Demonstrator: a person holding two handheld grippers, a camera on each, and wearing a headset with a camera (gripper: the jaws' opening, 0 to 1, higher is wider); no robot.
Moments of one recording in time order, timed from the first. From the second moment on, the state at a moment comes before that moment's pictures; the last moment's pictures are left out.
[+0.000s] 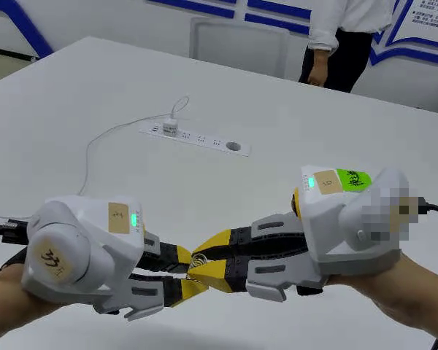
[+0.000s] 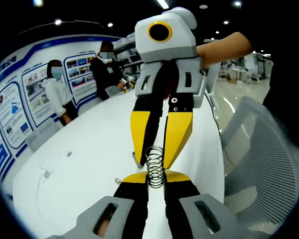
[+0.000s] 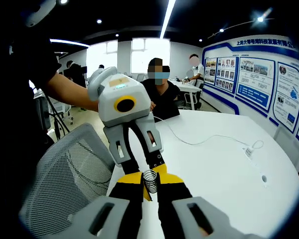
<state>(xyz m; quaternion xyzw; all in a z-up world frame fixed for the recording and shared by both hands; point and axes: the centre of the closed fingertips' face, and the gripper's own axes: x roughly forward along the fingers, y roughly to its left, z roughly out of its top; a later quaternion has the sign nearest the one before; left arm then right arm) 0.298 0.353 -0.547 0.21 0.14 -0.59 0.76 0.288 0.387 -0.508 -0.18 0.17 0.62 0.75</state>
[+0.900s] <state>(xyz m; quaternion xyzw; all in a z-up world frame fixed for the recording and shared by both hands) 0.326 0.401 -0.556 0.17 0.17 -0.52 0.82 0.347 0.366 -0.507 -0.17 0.19 0.55 0.80</state>
